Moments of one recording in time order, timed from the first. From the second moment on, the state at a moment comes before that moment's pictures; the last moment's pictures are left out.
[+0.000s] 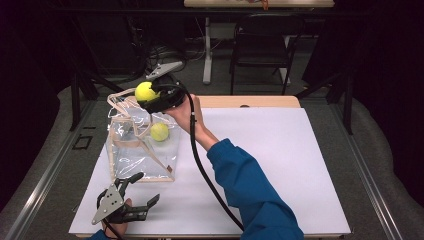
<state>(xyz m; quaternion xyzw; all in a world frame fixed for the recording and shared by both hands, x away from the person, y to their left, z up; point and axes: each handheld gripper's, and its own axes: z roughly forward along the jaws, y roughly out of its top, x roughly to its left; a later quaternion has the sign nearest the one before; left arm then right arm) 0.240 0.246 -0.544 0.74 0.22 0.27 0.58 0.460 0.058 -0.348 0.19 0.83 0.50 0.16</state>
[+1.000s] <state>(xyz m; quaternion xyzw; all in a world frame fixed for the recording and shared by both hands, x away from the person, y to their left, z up) 0.240 0.247 -0.544 0.73 0.23 0.27 0.58 0.462 0.089 -0.354 0.18 0.84 0.48 0.17</state>
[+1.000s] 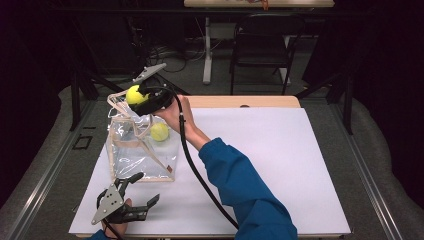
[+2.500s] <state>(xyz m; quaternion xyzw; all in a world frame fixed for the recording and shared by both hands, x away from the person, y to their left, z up) 0.239 0.248 -0.544 0.73 0.22 0.27 0.58 0.464 0.101 -0.360 0.18 0.87 0.43 0.15</state>
